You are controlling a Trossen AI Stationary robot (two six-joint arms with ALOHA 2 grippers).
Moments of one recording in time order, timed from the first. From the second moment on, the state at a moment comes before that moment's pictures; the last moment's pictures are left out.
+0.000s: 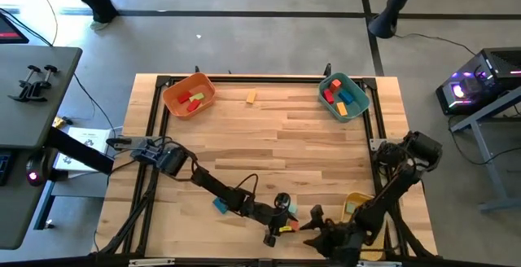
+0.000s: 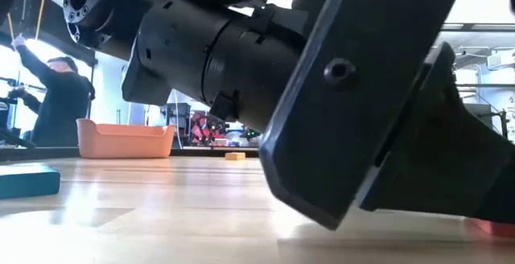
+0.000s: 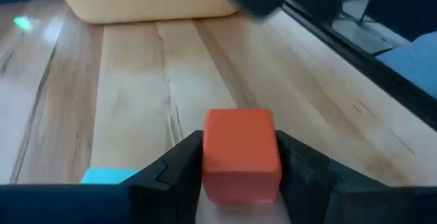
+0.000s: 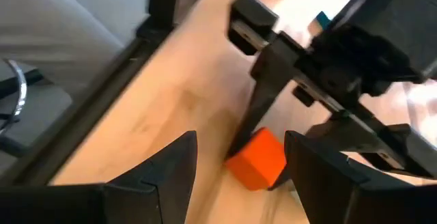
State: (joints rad) left arm -0.46 2.40 1.40 0.58 -0.15 -0.01; right arm 0.96 1.82 0.97 0.00 0.65 0.16
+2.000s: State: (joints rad) left arm -0.45 2.07 1.40 0.57 -0.08 -0.35; right arm 1.01 1.84 1.49 -0.63 1.03 -0.08
